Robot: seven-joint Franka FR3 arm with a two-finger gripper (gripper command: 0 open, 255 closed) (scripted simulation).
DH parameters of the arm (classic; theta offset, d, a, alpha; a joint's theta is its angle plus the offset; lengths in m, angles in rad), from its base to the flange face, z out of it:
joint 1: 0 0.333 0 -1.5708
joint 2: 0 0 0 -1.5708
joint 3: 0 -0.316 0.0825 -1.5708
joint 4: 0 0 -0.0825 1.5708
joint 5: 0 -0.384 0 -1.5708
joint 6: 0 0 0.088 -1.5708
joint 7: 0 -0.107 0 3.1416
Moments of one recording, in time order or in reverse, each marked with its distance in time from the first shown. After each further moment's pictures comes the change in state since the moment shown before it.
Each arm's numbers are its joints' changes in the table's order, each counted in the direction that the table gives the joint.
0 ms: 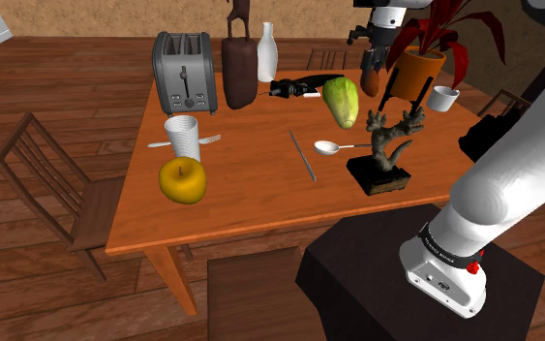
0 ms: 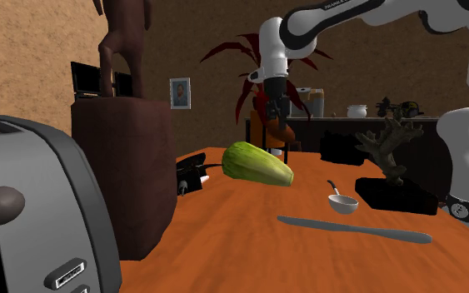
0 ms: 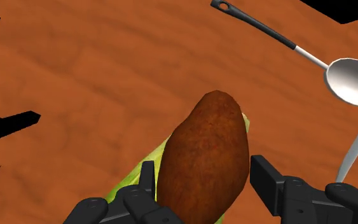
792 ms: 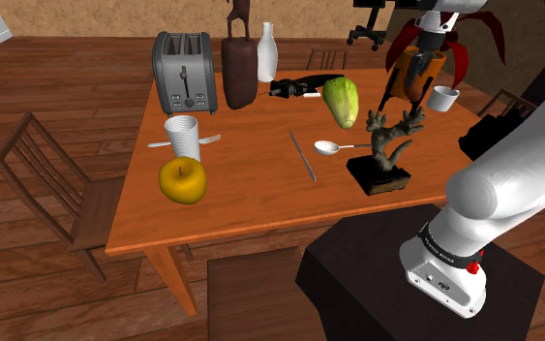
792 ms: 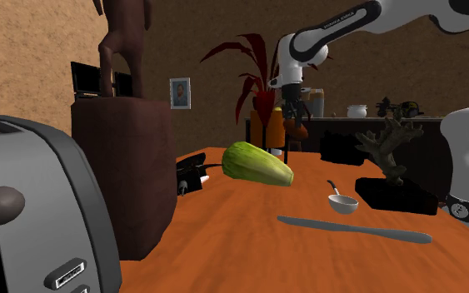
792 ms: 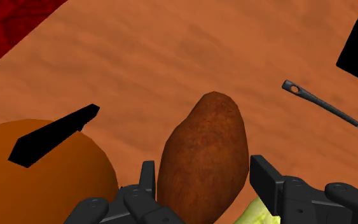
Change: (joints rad) arm -0.137 -0.066 0.139 -0.078 0.049 0.010 0.260
